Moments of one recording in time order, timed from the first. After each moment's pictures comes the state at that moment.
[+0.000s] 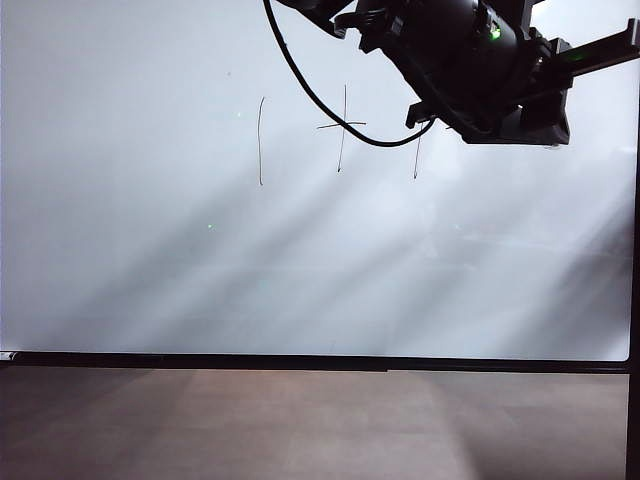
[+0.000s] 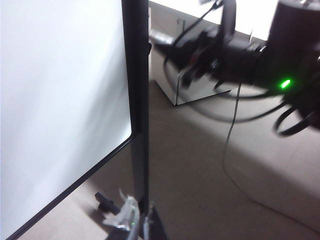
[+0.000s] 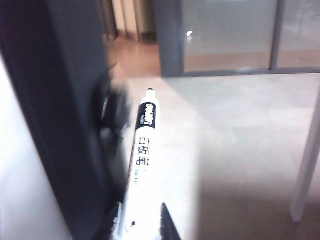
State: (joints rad) left arm -0.99 1.93 1.38 0.29 -0.05 0.00; right arm -0.45 2.04 0.93 1.16 -0.54 0.11
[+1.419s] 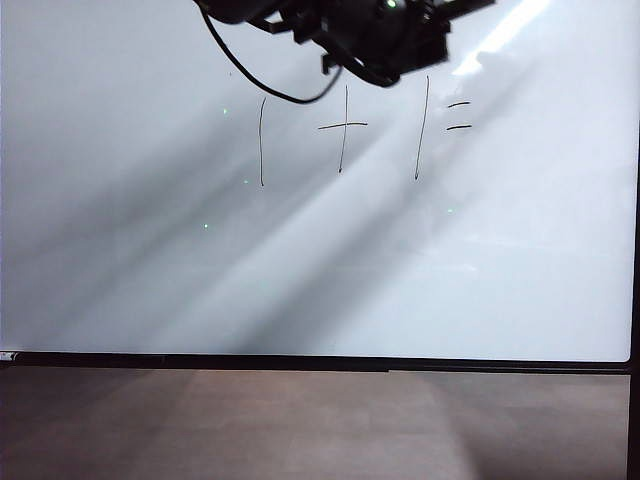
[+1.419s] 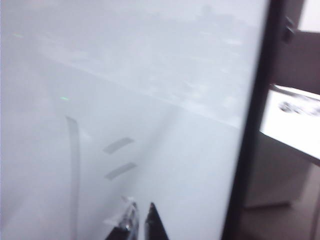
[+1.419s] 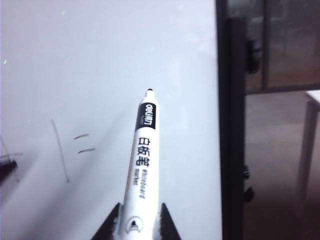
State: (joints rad) left arm -0.81 1.88 1.38 0.62 -0.09 0.00; right arm -0.22 0.53 0.69 -0.08 -0.29 0.16
